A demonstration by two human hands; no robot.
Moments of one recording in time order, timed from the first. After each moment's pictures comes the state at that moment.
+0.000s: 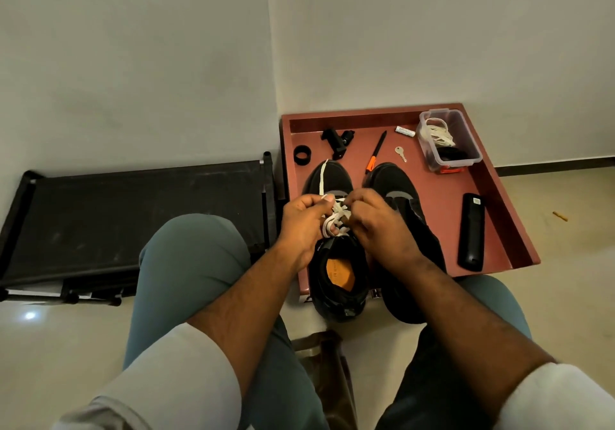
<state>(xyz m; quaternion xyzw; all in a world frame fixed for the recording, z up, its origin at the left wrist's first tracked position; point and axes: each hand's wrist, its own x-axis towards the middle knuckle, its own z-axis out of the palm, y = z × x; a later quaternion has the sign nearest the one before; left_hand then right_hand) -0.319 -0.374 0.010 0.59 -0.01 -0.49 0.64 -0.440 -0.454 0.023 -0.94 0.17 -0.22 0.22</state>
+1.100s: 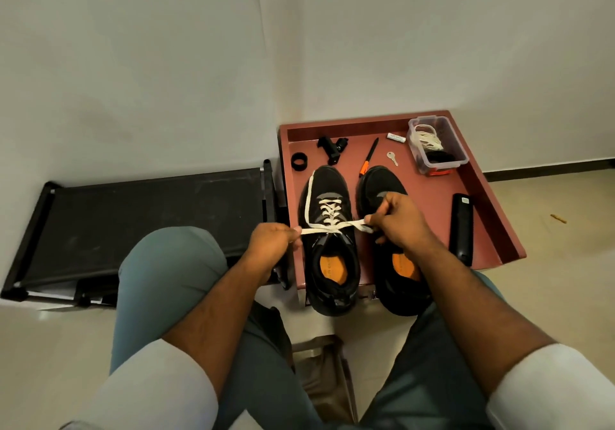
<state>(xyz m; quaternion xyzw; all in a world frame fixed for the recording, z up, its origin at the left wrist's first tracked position) -0.303 -0.320 0.009 0.79 -0.11 -0.43 0.43 -0.466 -0.481 0.029 -0.68 0.52 -0.12 0.51</state>
